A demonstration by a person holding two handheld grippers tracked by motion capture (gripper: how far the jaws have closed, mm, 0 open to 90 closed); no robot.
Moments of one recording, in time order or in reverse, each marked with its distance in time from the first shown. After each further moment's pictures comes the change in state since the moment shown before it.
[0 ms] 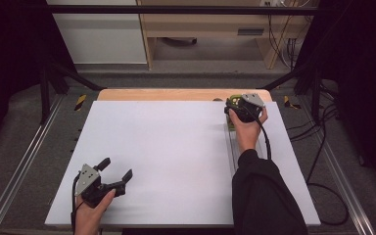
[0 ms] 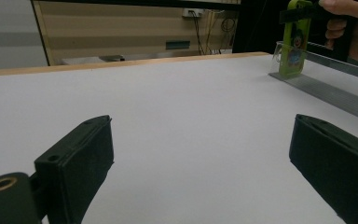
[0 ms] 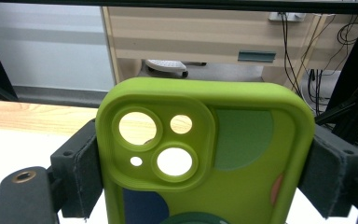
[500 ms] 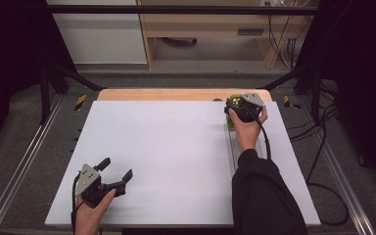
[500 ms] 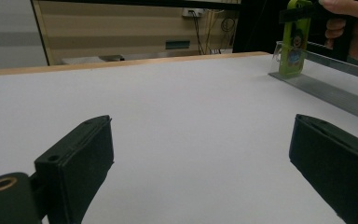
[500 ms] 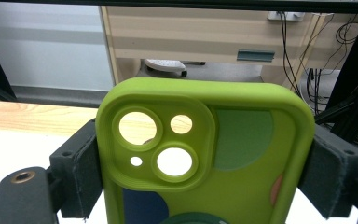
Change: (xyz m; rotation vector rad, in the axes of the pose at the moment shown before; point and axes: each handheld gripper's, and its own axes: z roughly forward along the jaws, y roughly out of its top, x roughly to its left) left arm -0.001 0.000 0.000 0.000 -0.001 0.001; right arm 0.000 0.000 0.001 0.004 -0.004 0.001
